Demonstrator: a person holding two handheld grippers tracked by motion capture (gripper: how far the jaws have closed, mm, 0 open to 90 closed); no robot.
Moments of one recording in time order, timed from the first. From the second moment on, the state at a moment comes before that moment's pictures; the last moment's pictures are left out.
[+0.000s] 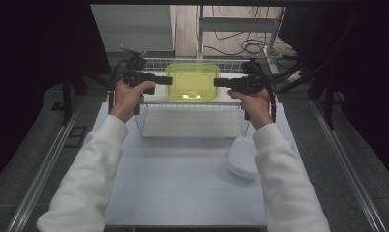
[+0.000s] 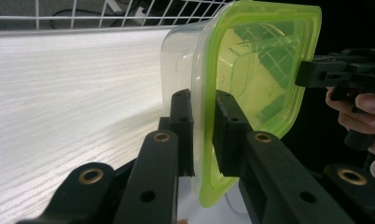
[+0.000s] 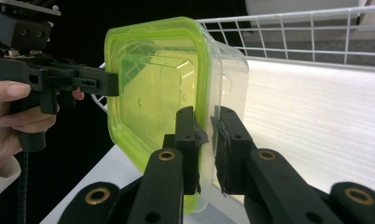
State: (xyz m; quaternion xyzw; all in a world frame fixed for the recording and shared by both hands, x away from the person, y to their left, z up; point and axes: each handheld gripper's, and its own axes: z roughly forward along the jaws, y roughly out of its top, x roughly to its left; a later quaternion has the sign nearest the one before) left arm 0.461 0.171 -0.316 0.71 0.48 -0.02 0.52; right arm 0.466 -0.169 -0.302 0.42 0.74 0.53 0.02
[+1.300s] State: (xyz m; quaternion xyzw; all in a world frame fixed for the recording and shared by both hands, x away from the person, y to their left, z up) left arm 0.504 0.166 -0.316 0.66 0.55 -0.02 0.52; right arm 0.505 -0.166 -0.308 0.55 0.65 0.52 0.02
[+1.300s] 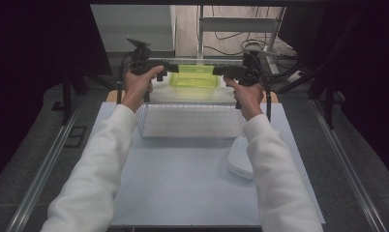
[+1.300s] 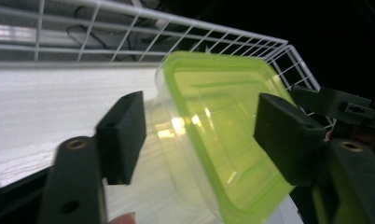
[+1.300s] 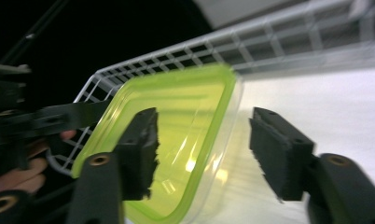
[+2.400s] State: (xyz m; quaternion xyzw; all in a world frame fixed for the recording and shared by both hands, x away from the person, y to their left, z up) left arm 0.307 0.178 -0.356 0.77 0.41 0.09 0.48; right arm 0.342 -0.242 -0.347 0.40 0.78 0.48 0.09
